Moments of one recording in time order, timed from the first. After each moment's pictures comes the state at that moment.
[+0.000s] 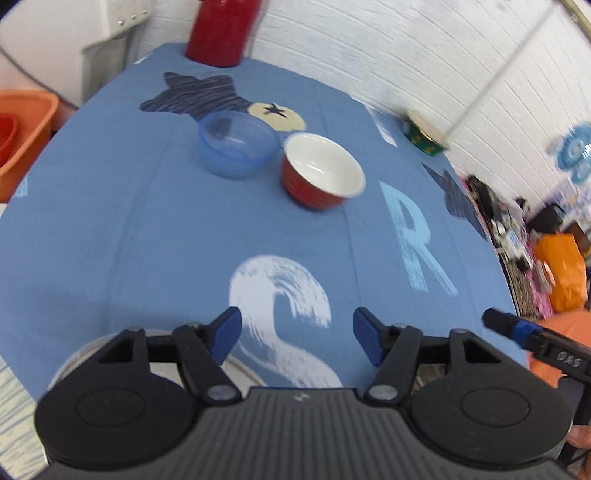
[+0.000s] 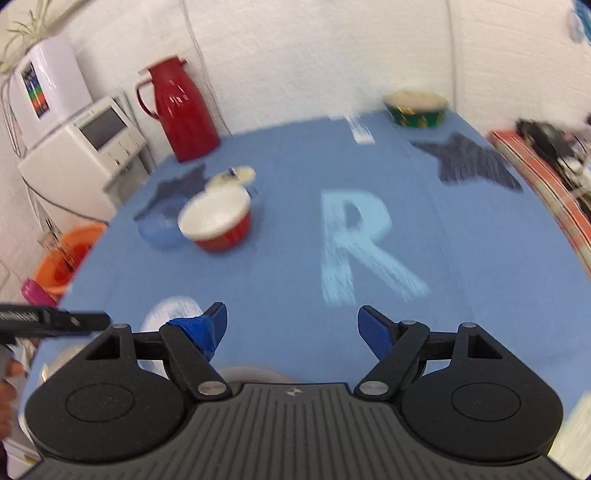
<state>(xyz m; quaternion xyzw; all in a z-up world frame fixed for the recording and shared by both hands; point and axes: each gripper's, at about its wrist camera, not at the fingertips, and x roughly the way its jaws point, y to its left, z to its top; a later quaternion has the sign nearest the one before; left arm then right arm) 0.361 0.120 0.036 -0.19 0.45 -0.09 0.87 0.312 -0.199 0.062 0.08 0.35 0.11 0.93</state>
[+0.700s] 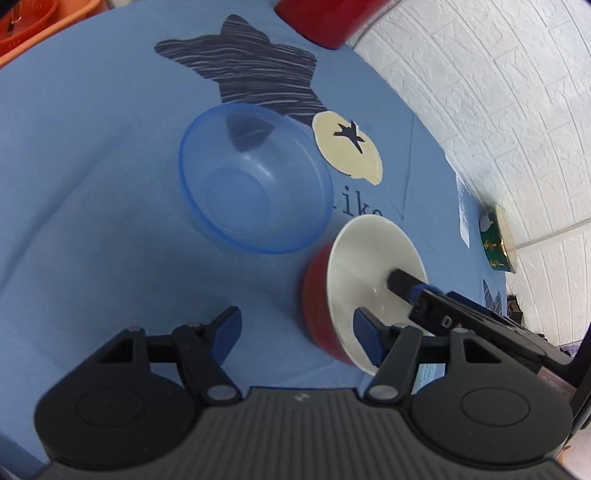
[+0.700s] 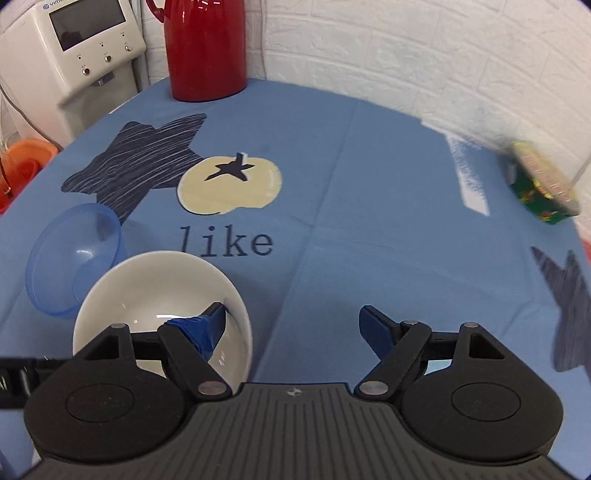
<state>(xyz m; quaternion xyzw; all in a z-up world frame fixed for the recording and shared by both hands) 0.523 0.117 -0.028 -0.37 0.46 0.03 0.81 0.564 -0.084 -0.002 -0.11 0.43 0.15 0.88</state>
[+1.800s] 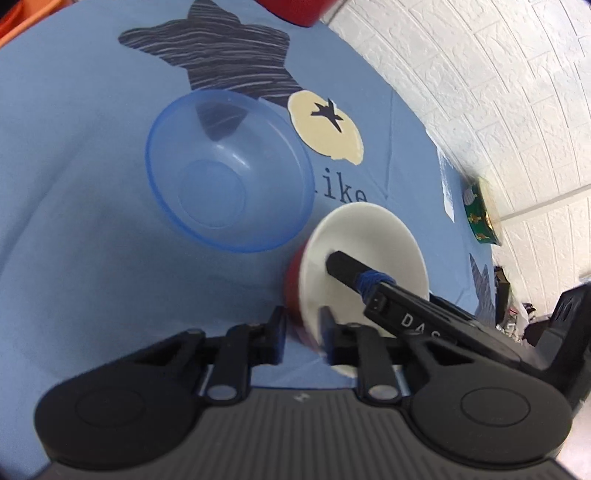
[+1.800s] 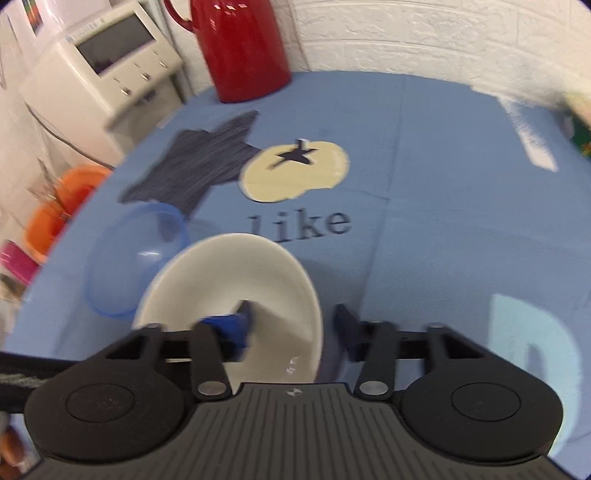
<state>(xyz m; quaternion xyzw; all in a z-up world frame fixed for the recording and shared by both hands) 0.533 0.120 -0.035 -0.36 0.48 -0.03 0.80 0.553 -0.083 -0.018 0.01 0.45 0.25 0.86</state>
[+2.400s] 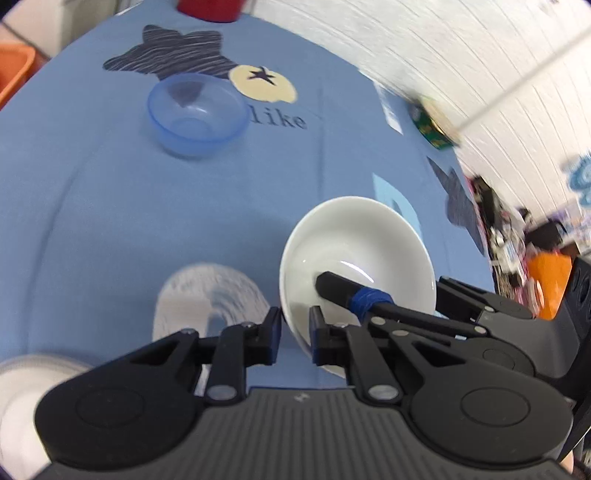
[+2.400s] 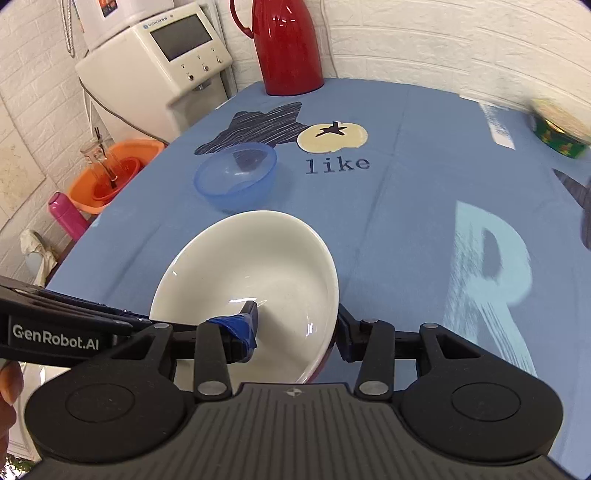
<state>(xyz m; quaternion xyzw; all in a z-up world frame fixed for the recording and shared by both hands) 0.410 0.070 0.022 -0.23 0.50 -0.10 0.83 0.393 -0.116 0.025 -0.03 0.43 0.25 0.87</state>
